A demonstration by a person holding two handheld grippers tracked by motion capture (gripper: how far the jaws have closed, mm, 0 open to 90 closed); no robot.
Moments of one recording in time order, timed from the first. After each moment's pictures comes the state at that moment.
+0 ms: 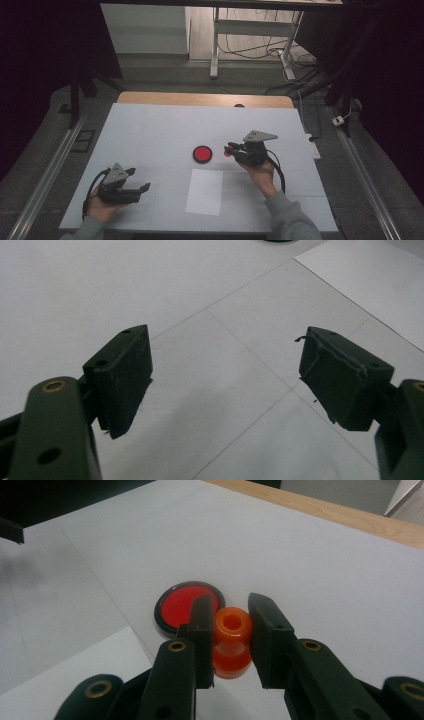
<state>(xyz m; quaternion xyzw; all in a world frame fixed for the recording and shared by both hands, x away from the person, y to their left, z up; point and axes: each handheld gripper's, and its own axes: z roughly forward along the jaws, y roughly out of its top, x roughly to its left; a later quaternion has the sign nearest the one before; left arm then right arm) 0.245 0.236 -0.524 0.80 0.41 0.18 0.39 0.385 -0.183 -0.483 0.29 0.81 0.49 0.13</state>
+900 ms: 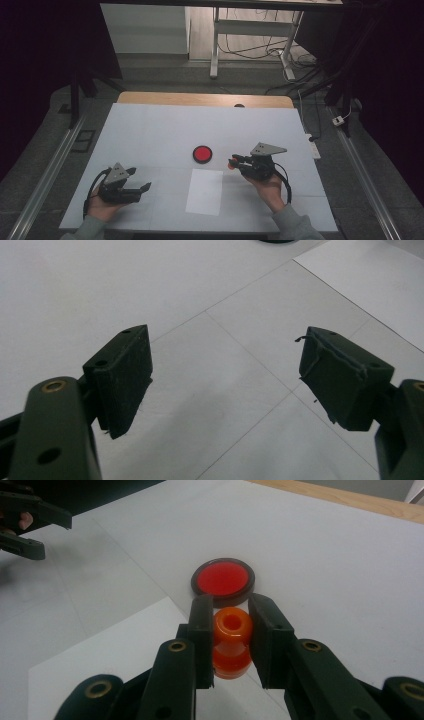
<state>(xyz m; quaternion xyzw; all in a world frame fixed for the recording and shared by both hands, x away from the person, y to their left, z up) 0.246 0.235 -0.523 0.80 0.41 0.18 0.40 0.345 -0.200 -0.483 0.29 0.81 0.50 0.11</state>
